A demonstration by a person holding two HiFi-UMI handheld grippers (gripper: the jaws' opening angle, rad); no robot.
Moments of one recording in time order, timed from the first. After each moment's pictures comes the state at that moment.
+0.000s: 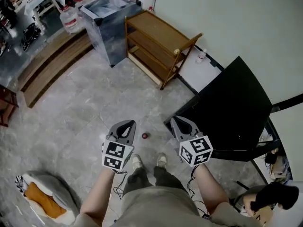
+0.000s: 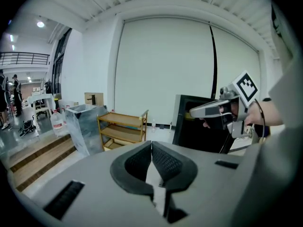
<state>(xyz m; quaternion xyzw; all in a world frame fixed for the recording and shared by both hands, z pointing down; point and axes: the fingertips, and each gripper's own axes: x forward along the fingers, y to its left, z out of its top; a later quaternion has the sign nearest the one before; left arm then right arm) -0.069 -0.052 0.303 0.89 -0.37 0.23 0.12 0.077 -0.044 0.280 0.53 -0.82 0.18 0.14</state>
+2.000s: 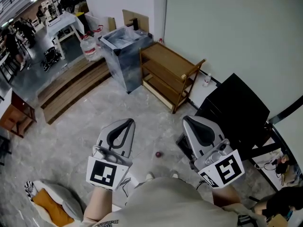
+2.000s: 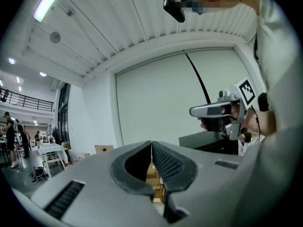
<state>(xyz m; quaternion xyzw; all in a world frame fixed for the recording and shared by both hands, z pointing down) -0.105 0.033 0.005 0.90 -0.42 0.08 -0.08 0.023 0.061 -0.028 0.46 -0.88 -0.09 -0.01</state>
